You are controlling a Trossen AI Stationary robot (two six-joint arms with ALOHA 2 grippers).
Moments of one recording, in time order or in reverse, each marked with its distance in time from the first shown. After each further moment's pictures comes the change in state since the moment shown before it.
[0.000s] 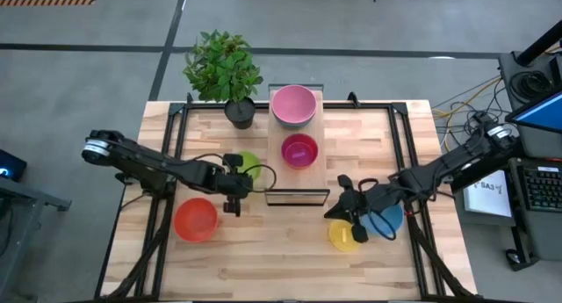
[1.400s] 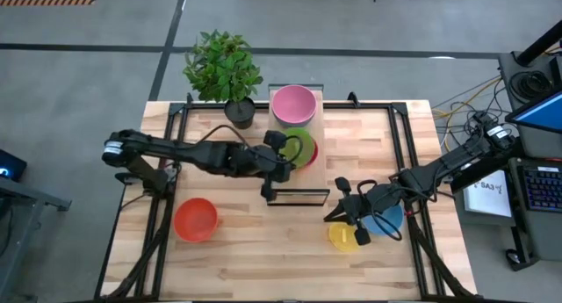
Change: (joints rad) left arm 0.091 0.198 0.562 0.167 0.043 0.486; right arm 0.007 -0.001 0.000 0.045 -0.047 -0.142
